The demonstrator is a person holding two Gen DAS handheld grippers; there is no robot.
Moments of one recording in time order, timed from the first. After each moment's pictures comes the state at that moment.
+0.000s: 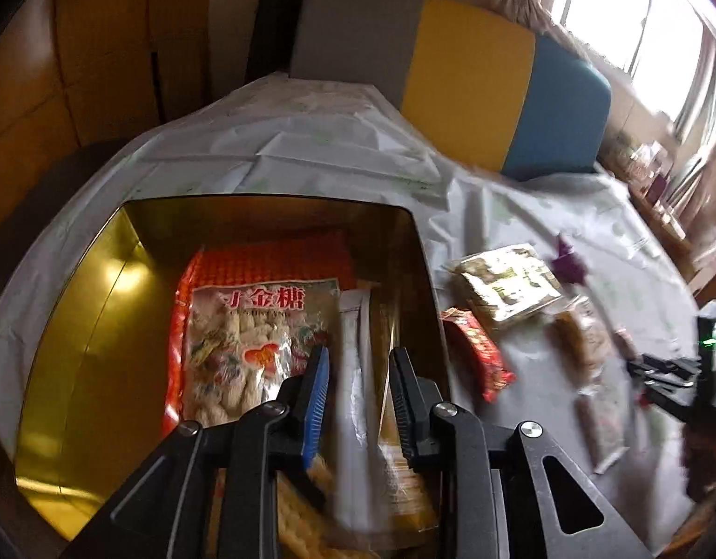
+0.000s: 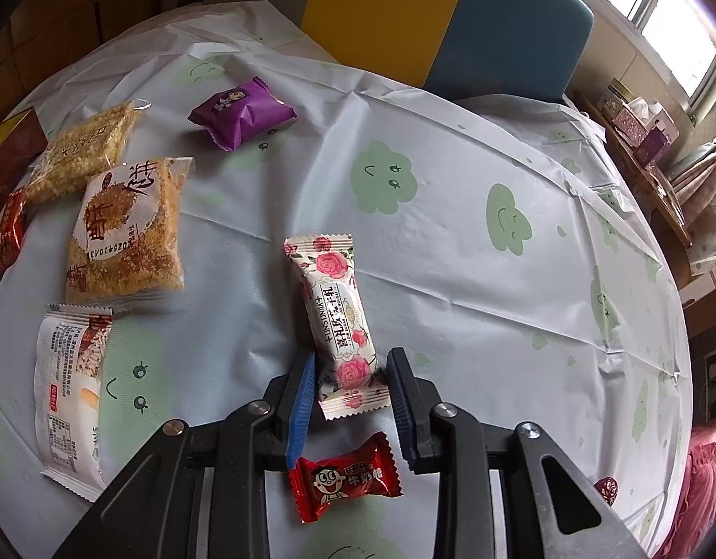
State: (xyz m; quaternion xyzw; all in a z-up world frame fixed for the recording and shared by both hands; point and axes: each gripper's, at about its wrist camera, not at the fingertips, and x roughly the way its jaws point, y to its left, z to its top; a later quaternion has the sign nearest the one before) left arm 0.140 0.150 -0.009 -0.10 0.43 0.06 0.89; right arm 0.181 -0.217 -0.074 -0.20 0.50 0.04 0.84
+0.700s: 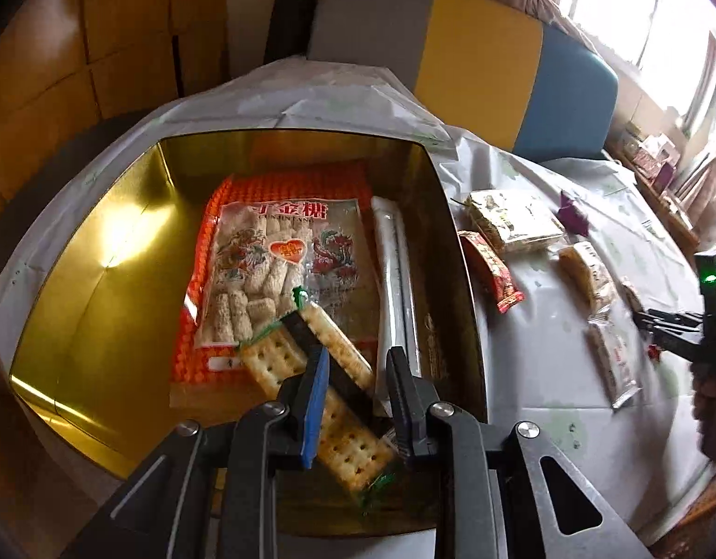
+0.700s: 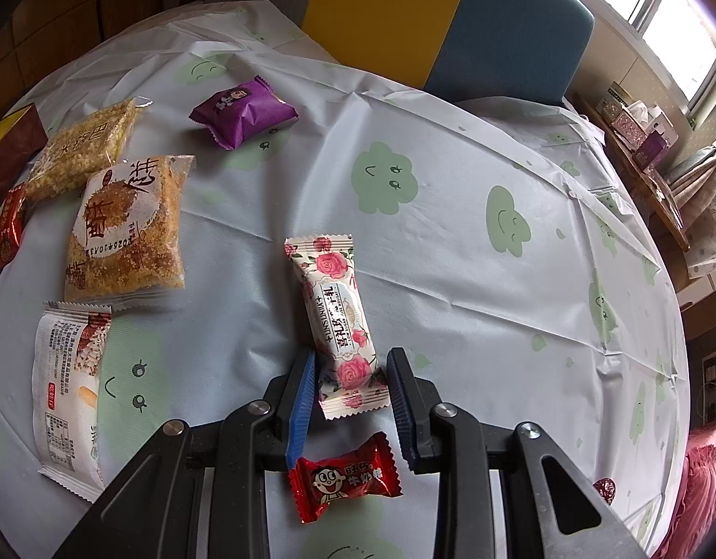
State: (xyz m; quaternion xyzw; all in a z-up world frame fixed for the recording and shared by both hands) left arm 0.074 0.140 -0.033 -0.10 0.44 0.08 0.89; right arm 0.179 -0.215 -0.076 -0.21 0.50 0.03 0.84
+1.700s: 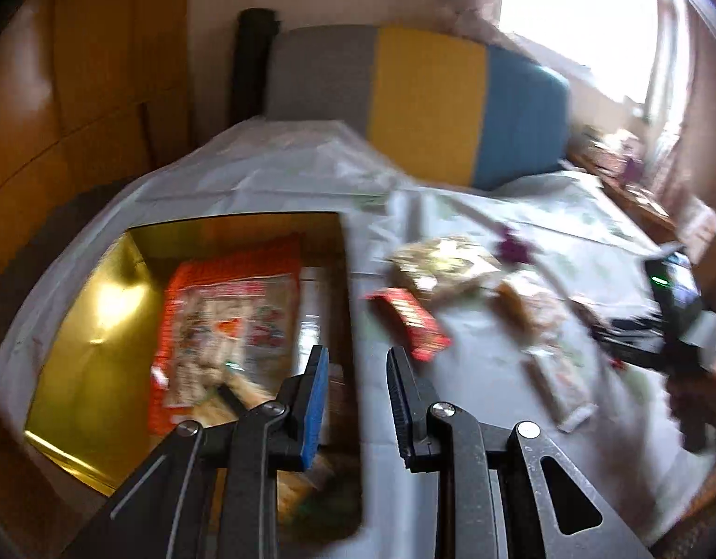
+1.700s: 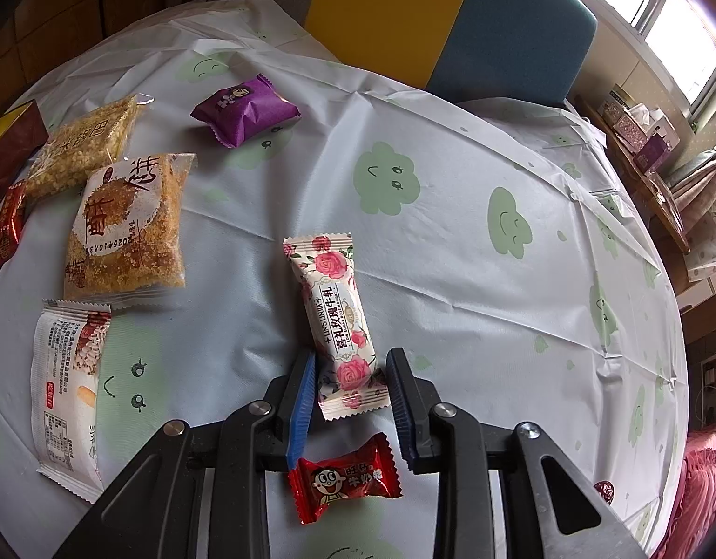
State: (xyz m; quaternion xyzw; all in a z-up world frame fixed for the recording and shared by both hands) left arm 0.070 0.089 0.012 -0.06 0.37 0.03 0.93; right arm 0.180 -0.216 -0.076 -0.21 0.50 0.04 0.84
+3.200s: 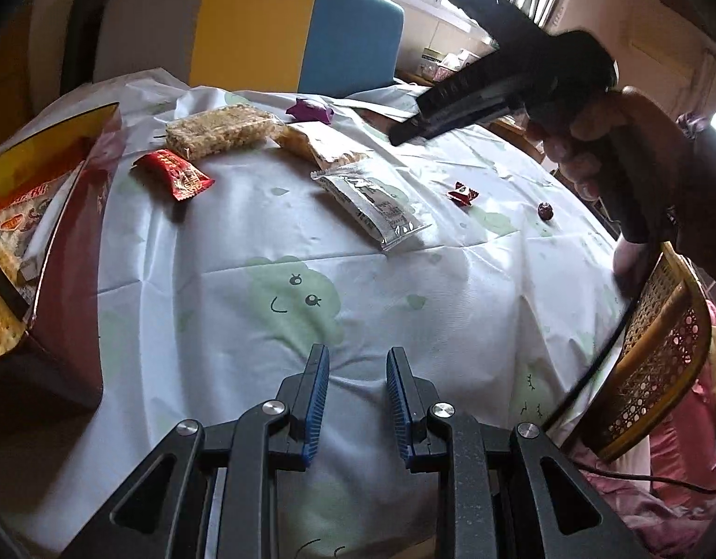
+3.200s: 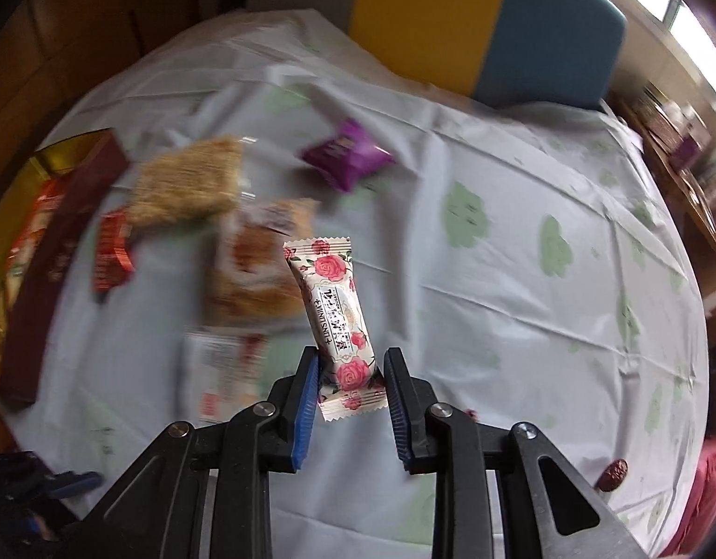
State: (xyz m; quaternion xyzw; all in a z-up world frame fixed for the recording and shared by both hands) left arm 0.017 0.007 -0.069 -0.05 0.42 -0.22 0.88; right arm 0.157 -0.156 -0.026 -0.17 0.52 0.11 0.83
